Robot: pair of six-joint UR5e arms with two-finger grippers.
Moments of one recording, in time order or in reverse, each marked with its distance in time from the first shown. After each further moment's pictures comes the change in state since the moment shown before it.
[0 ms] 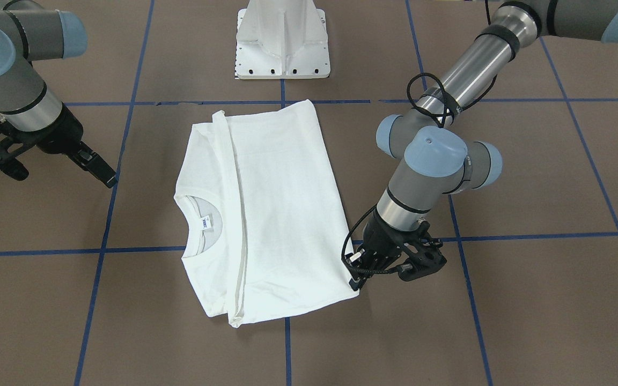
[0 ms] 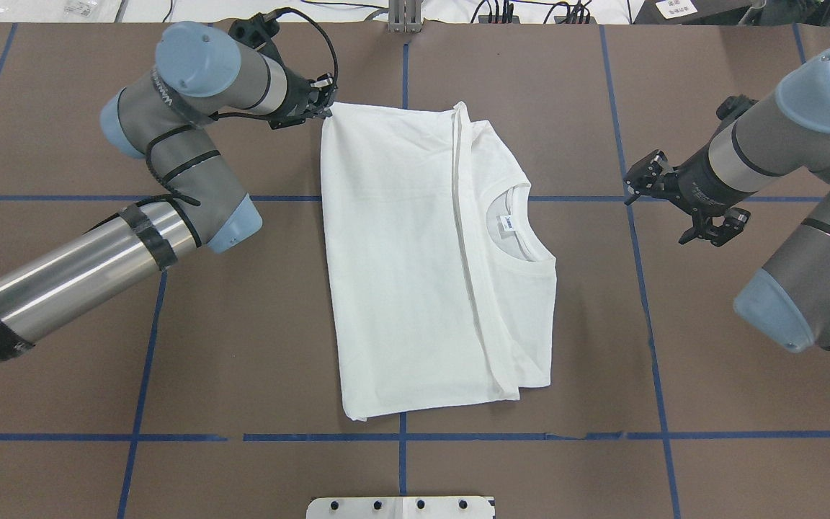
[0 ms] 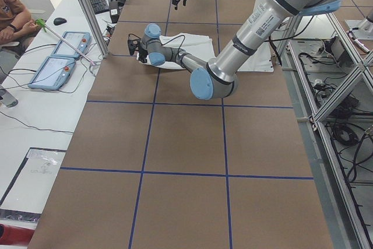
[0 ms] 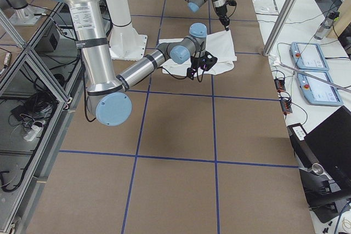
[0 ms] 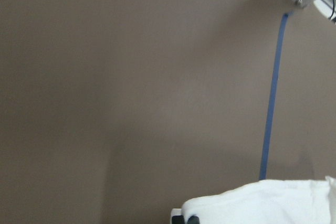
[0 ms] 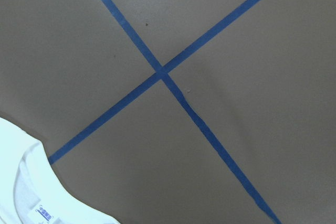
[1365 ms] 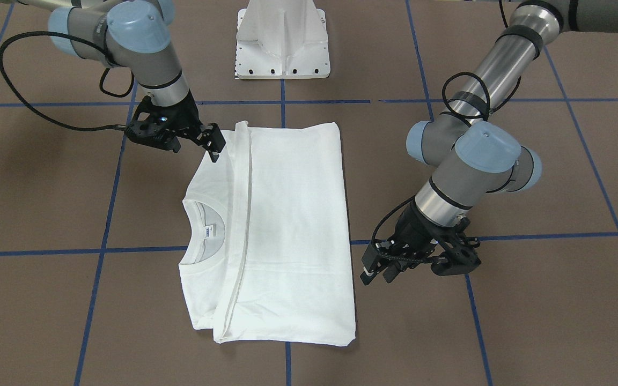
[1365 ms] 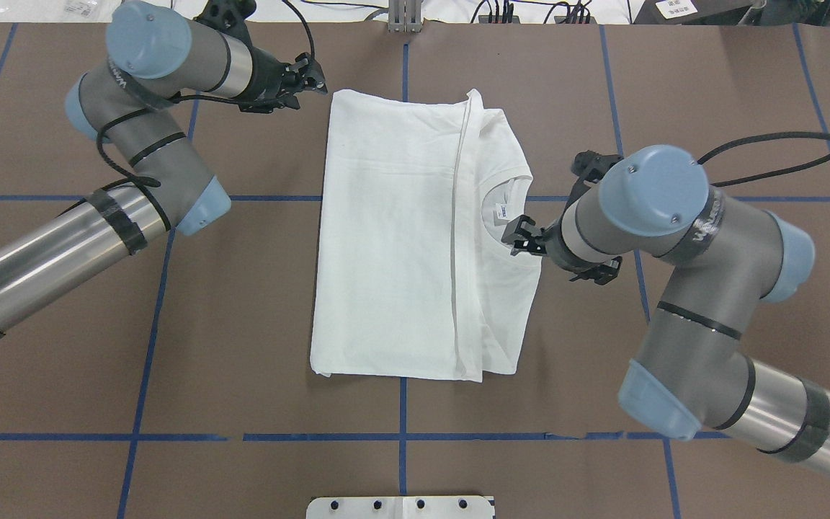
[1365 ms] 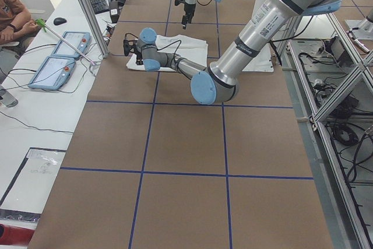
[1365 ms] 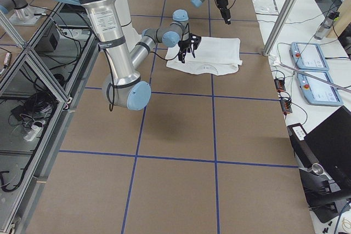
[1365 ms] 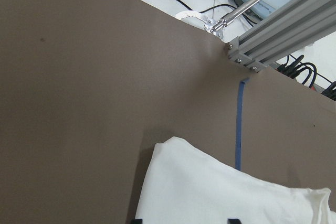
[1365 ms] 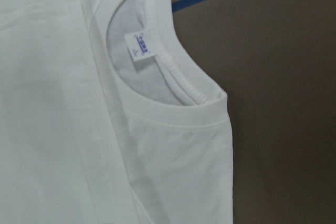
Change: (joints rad) left arm -0.062 0.181 -0.183 -0.113 -0.153 0.091; right arm -0.368 0.216 -0.016 -0.066 -0.314 -0.057
